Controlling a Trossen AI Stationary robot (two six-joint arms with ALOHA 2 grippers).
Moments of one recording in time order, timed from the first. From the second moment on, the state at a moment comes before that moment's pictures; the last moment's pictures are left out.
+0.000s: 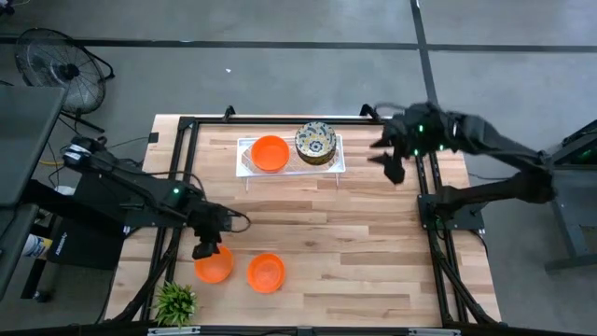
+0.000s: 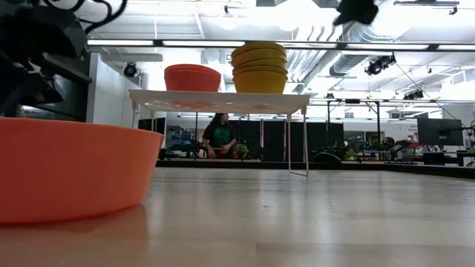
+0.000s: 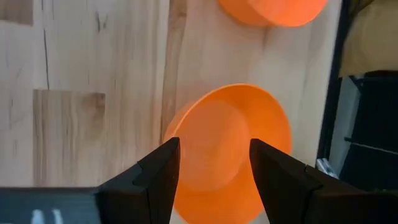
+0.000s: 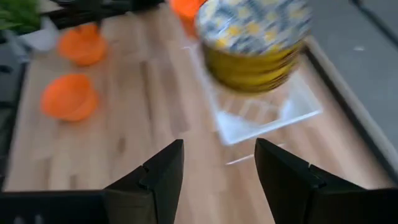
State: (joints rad) left arm -0.38 1.01 0.61 -0.68 0.31 -0.58; right arm -0.30 1.04 1.29 -0.96 -0.11 0.06
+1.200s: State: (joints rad) left arm -0.47 1.22 0.83 -0.99 0.12 -0.63; right arm -0.24 0.51 0.53 -0.42 -0.47 0.19
